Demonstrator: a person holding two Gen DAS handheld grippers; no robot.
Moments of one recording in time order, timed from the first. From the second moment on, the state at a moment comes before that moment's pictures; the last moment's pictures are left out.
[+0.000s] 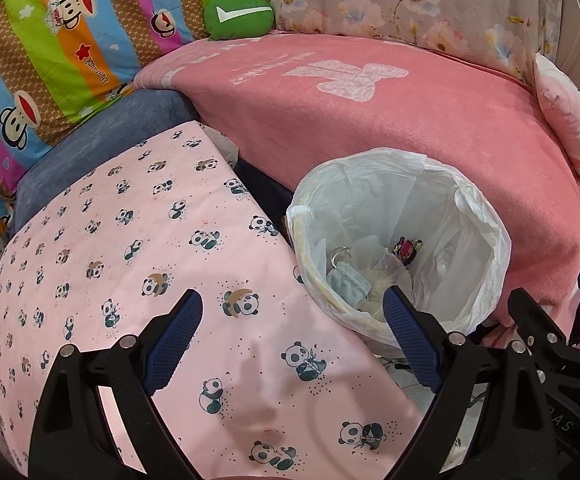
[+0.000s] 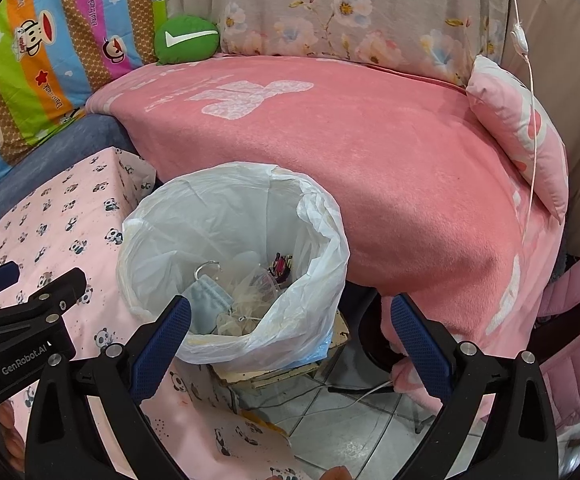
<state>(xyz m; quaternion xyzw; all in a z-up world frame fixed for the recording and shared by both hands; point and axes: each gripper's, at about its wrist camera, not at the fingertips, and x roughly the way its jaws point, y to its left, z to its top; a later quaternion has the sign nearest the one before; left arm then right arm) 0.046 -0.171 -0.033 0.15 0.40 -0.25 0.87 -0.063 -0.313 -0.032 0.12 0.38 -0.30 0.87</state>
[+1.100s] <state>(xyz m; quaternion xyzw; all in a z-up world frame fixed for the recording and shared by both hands) 0.054 -0.173 -0.039 0.14 0.39 -0.24 0.88 -0.050 -0.317 -0.047 0.13 0.38 -0.29 0.87</state>
